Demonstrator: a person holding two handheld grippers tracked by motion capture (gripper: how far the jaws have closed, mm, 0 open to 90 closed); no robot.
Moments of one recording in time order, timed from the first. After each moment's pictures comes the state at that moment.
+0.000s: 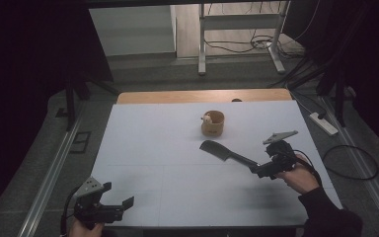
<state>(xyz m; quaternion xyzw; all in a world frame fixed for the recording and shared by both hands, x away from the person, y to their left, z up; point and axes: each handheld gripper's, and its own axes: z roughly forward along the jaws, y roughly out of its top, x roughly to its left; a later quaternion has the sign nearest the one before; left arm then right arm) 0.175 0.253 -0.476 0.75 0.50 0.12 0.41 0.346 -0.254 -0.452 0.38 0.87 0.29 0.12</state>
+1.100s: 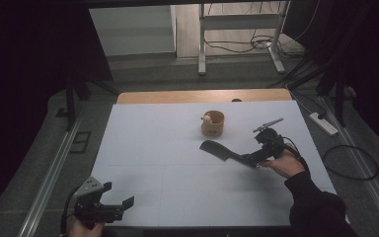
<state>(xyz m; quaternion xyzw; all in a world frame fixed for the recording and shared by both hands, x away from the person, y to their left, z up) 0.176 0.253 -0.476 0.75 0.50 0.11 0.41 0.392 -0.234 -0.462 0.42 0.87 0.25 0.11</state>
